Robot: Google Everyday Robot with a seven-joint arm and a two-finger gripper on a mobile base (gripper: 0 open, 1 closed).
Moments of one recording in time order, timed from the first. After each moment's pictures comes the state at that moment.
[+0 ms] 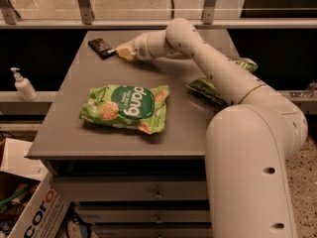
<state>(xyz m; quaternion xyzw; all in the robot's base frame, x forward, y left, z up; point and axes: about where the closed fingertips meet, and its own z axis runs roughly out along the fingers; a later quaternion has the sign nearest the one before) 0.836 0.116 0.820 -0.44 0.70 0.29 0.49</state>
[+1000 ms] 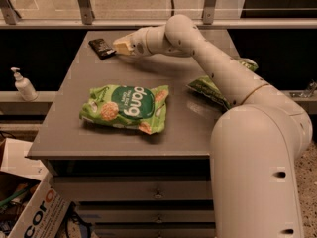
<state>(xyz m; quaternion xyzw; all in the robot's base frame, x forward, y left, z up) 0.833 0.123 0.847 -0.44 0.68 0.29 0.51</state>
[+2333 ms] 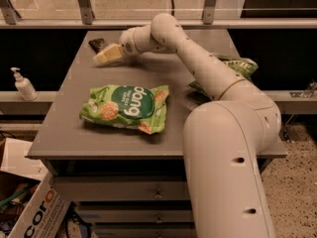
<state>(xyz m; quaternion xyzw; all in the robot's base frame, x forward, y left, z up) 0.855 0.160 0.829 -0.45 0.69 0.28 0.49</state>
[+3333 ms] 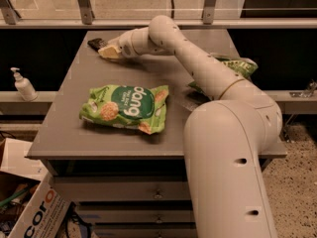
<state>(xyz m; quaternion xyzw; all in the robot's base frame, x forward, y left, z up) 0.849 0.164 0.824 -0.45 0.69 0.28 0.49</state>
